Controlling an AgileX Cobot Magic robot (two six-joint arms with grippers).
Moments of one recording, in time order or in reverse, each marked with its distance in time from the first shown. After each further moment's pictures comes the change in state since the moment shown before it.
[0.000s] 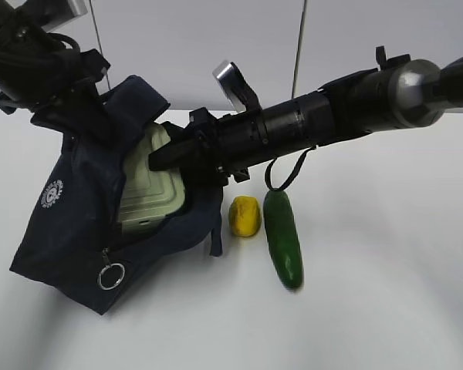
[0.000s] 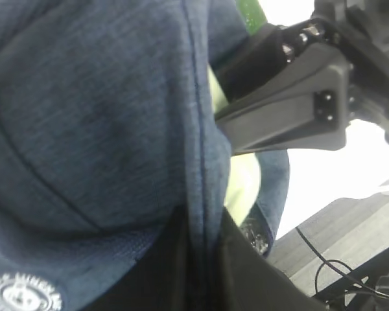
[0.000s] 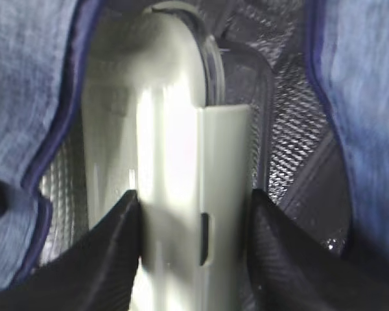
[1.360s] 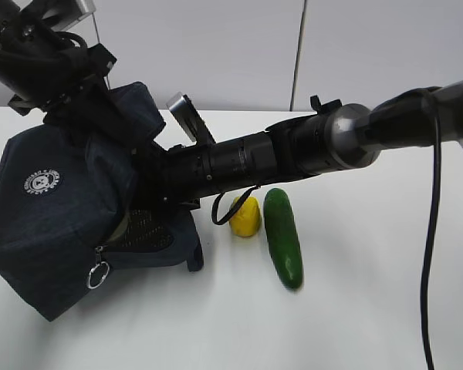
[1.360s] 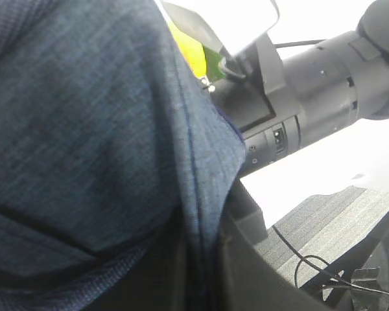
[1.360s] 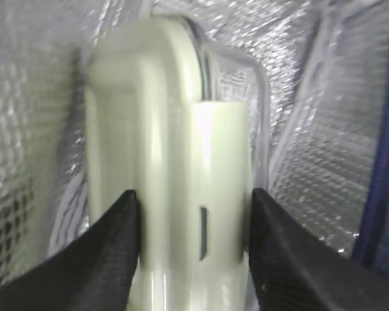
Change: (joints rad) left arm 0.004 0.010 0.000 -0.085 0.005 0.066; right arm 0.148 0.097 -0.002 0.253 -0.096 -0.146
